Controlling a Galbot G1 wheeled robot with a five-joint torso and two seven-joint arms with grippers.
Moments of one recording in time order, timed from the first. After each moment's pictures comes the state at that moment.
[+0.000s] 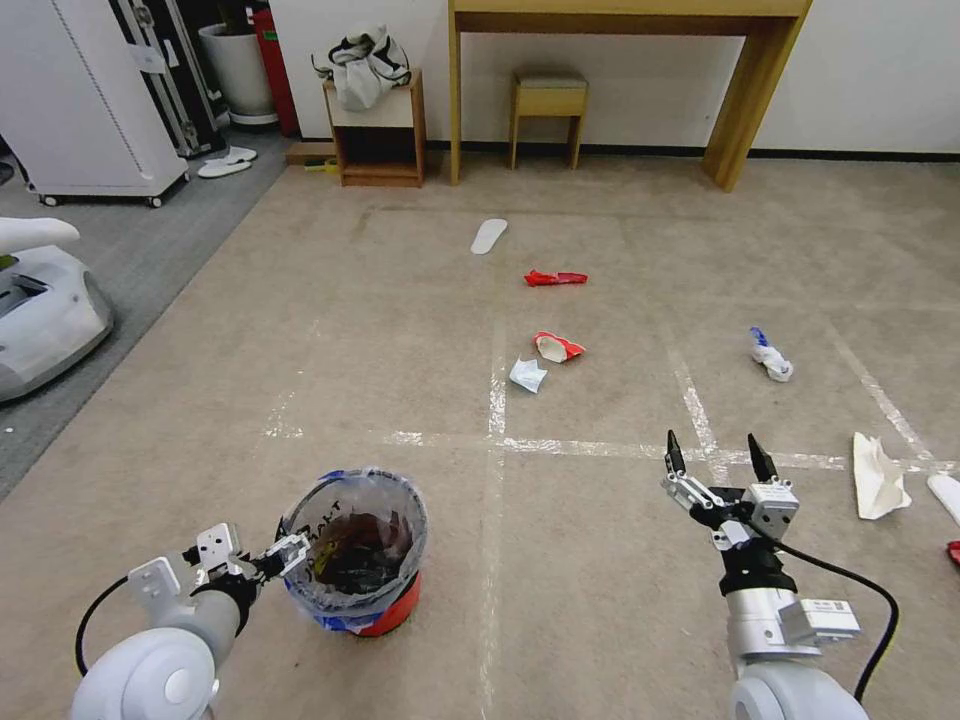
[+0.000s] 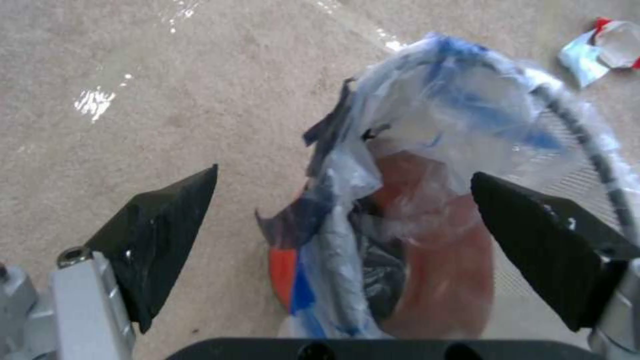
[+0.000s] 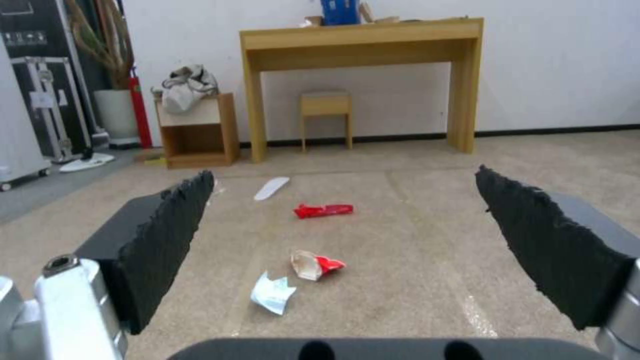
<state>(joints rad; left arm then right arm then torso) 1.56 -1.34 -0.75 -2.17 -0.88 0.74 -0.42 -1.64 1.46 0.64 2.16 0.21 0.16 0.00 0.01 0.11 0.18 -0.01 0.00</state>
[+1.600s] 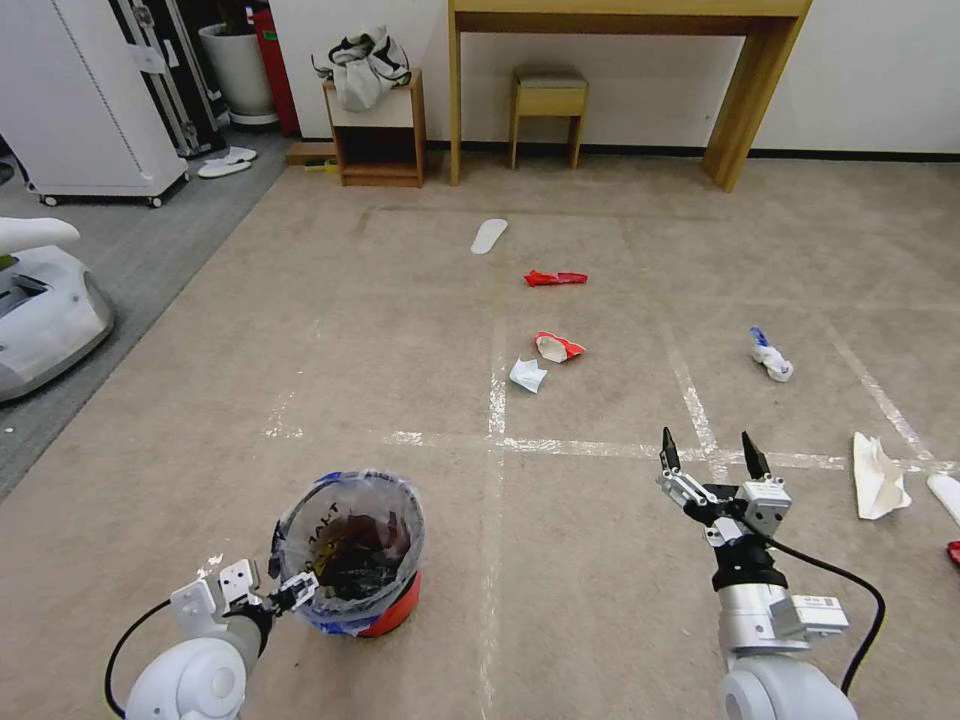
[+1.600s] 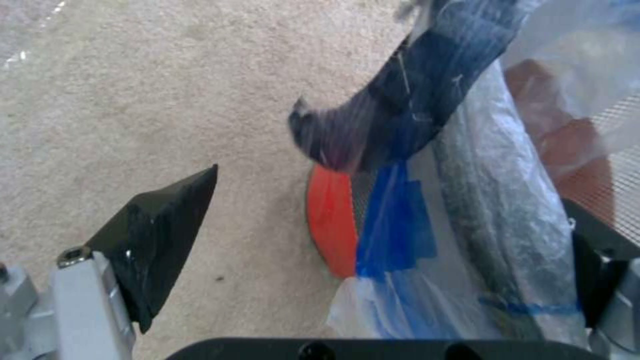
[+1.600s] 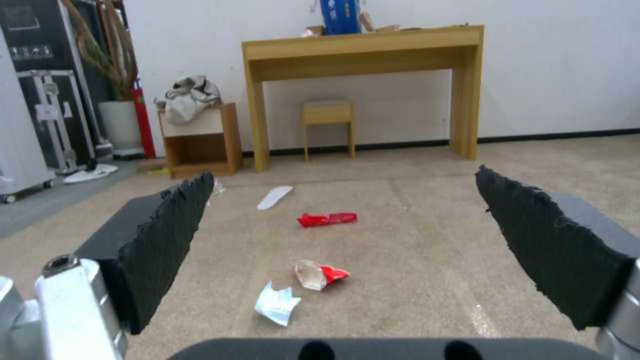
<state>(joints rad) 1.54 -1.38 -0.70 -2.01 -0.78 0.74 -0.41 -1.62 1.47 0.63 2.14 0.21 0.18 0.00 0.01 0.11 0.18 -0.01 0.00</state>
